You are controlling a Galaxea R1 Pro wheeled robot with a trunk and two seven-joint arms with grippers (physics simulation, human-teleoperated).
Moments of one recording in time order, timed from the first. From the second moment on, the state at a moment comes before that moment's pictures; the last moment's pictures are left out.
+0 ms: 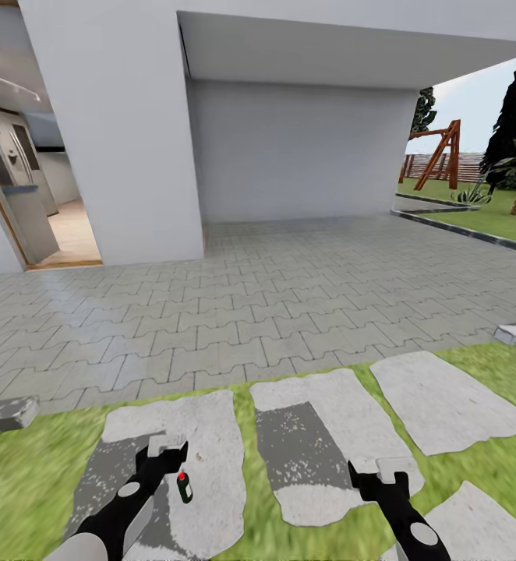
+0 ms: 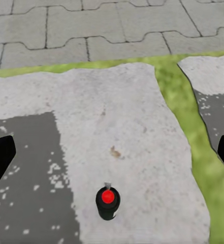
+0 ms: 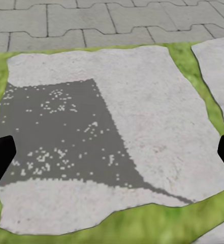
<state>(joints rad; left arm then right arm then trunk) -0.56 0.01 0.02 -0.32 0.04 -0.22 0.00 -0.22 -0.08 0.00 -0.88 0.01 -0.06 0.00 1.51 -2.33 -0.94</state>
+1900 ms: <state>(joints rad) -0.56 0.01 0.01 -0.32 0.04 -0.22 0.01 -0.22 -0.08 -0.01 -0.88 0.01 -0.06 0.00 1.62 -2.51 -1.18</state>
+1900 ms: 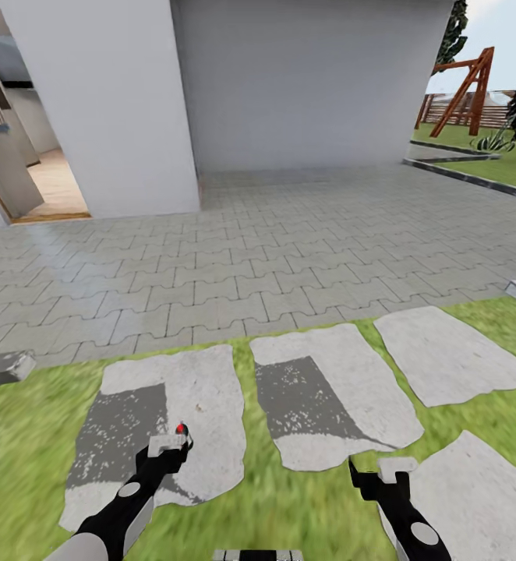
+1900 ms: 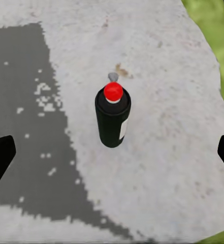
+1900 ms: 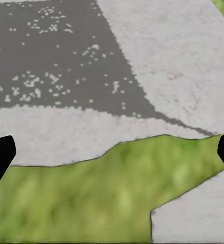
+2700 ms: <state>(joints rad) -0.56 0.01 0.02 -0.31 0.05 -0.30 0.01 -0.22 -0.08 -0.01 -0.88 0.01 -0.06 0.00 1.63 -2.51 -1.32</state>
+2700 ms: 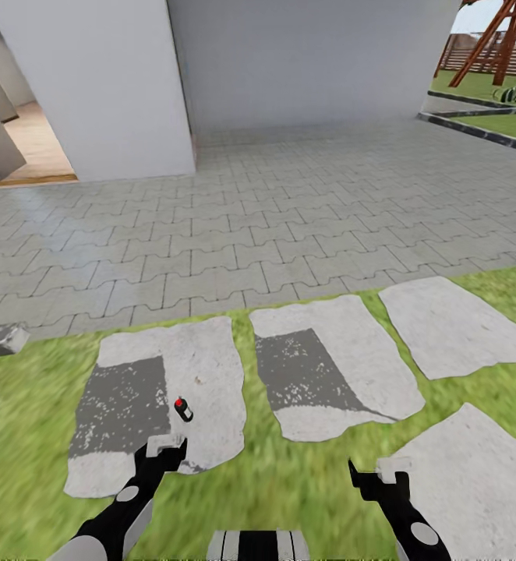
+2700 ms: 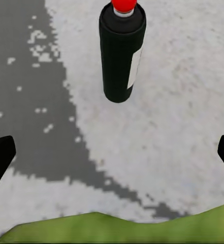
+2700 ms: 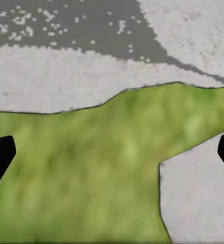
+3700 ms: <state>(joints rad) -0.56 0.01 0.02 -0.31 0.05 -0.31 0.01 -0.22 -0.08 -0.01 -0.88 0.01 -0.06 0.00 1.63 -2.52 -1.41</state>
